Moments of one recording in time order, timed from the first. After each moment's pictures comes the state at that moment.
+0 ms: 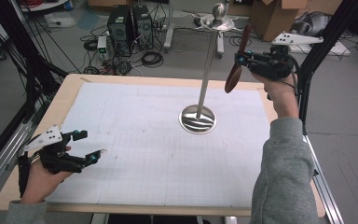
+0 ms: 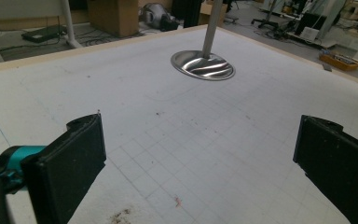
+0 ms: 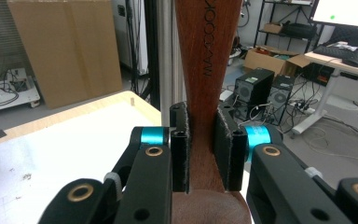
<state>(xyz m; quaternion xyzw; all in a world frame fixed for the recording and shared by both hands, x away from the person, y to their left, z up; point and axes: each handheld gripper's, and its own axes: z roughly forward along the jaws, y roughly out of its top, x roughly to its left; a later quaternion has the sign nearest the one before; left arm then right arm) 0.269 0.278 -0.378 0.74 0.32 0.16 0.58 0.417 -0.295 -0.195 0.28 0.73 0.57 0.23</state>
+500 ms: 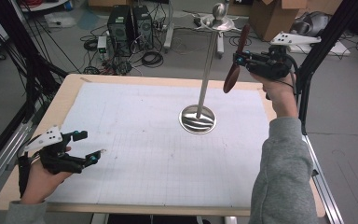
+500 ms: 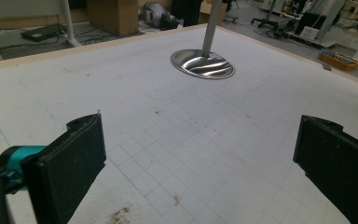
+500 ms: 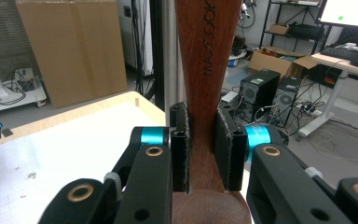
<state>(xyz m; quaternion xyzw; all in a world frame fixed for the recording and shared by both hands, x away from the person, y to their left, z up) 0.269 0.278 -0.379 0.74 0.32 0.16 0.58 0.420 -0.292 -0.197 0.27 0.74 0.58 0.22</state>
